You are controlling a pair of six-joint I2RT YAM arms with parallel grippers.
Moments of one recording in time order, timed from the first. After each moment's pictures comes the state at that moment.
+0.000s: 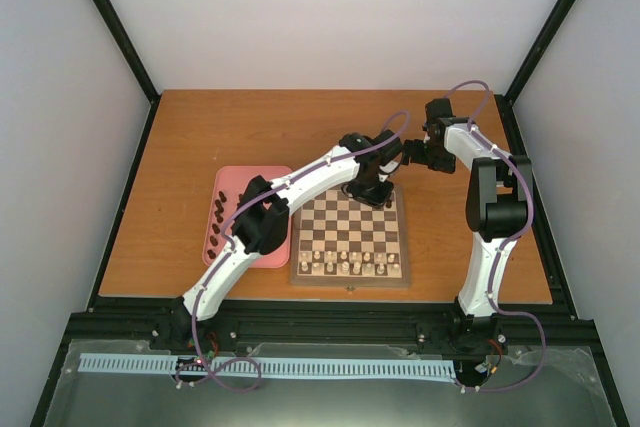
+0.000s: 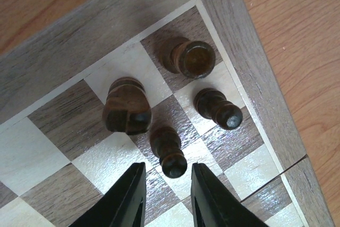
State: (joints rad) left arm -0.88 2.48 2.33 -1.18 0.16 -0.37; right arm 0.08 2.04 1.53 -0.73 -0.04 0.23
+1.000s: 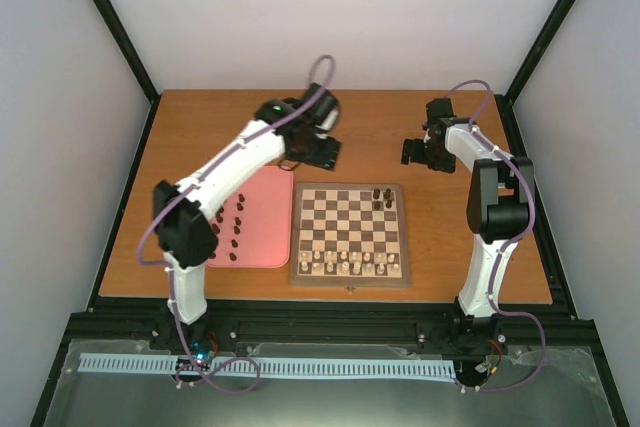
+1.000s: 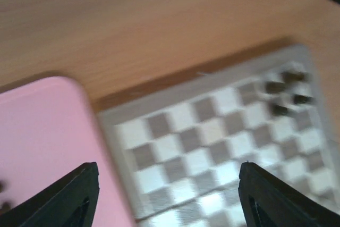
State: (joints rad) left arm -0.73 1.98 2.02 -1.16 -0.02 -0.35; right arm 0.08 2.03 1.52 -0.72 -0.05 0.23
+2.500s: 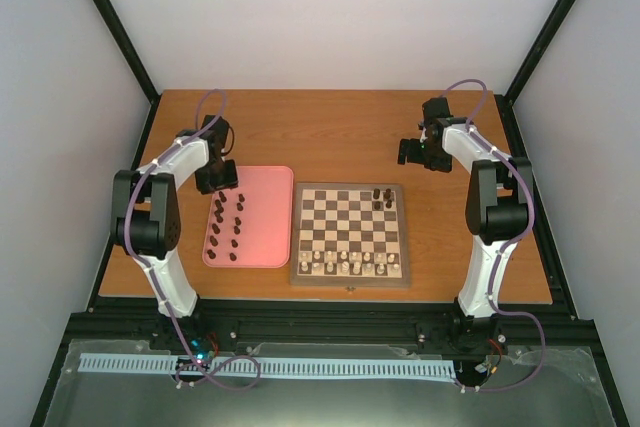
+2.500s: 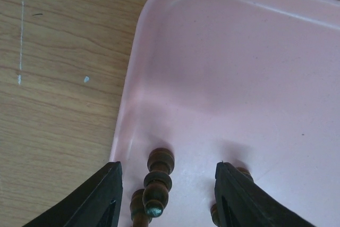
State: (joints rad) left arm -0.09 1.84 1.32 -0.87 -0.10 -0.37; right arm 0.11 2.02 1.52 -0.72 -0.07 0.23
